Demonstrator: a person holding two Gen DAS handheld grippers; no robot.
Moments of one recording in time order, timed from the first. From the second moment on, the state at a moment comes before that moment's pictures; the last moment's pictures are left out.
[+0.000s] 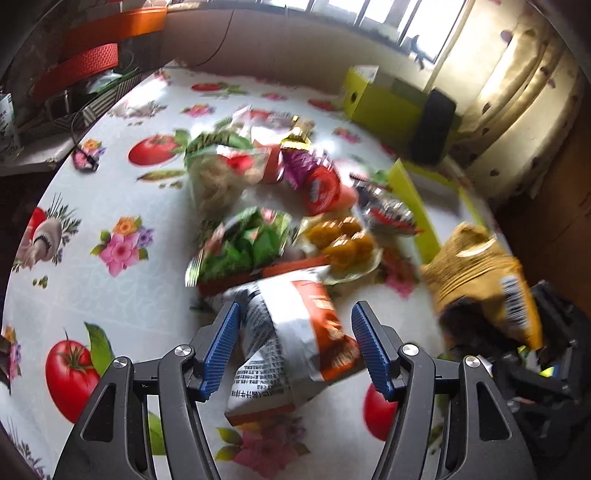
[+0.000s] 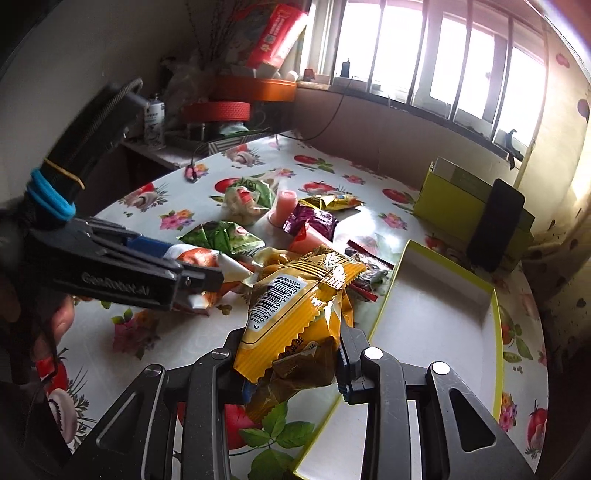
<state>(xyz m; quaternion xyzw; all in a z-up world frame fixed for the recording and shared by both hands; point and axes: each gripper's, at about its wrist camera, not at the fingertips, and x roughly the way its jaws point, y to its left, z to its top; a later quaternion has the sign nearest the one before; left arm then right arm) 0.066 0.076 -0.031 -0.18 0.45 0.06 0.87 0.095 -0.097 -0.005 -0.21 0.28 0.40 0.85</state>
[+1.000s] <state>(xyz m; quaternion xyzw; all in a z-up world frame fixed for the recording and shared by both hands) 0.038 0.051 0.001 -0.13 0.39 0.05 0.91 0.086 -0.152 0.031 -0.14 0.24 0.35 0.89</state>
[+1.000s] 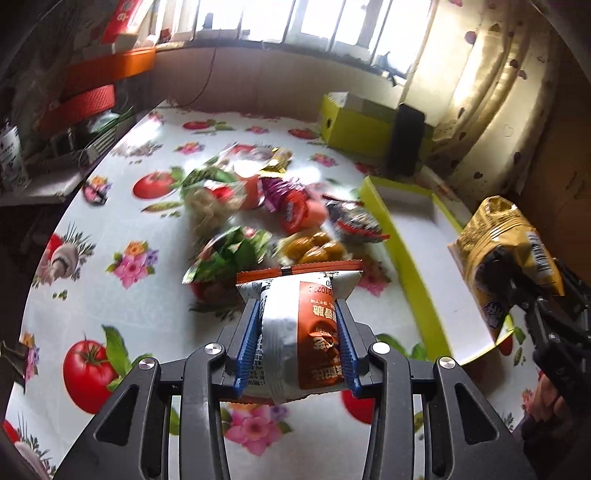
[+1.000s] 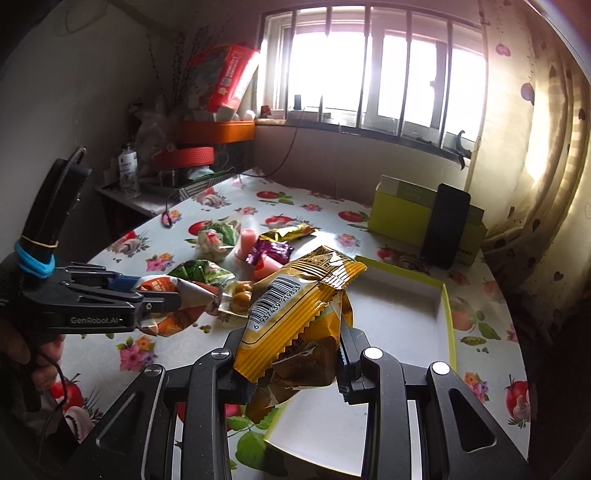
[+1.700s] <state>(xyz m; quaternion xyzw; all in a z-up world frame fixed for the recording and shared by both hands) 0.103 -0.026 0.025 -0.07 0.37 -0.08 0.92 0.130 -0.201 0.020 -0.12 0.28 0.26 0.92</state>
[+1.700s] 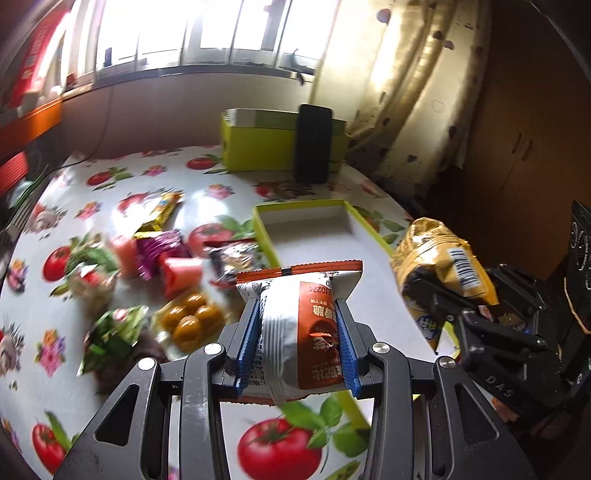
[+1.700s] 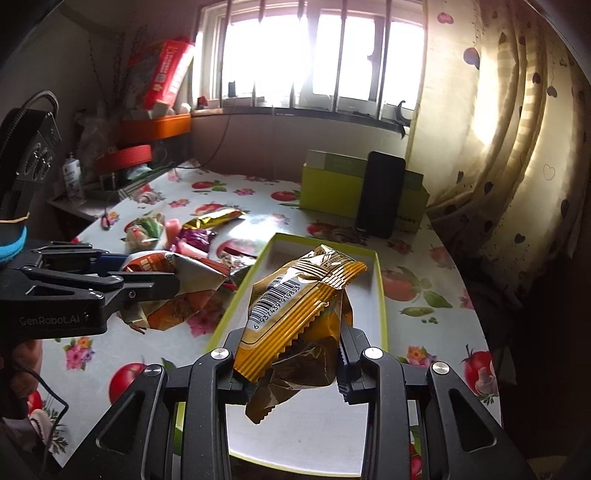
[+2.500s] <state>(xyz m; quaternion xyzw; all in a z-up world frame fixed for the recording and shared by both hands) 0.175 -0.061 0.006 -0.08 0.38 -0.15 0.91 0.192 -0.200 -0.007 -0.15 0.34 0.21 0.91</state>
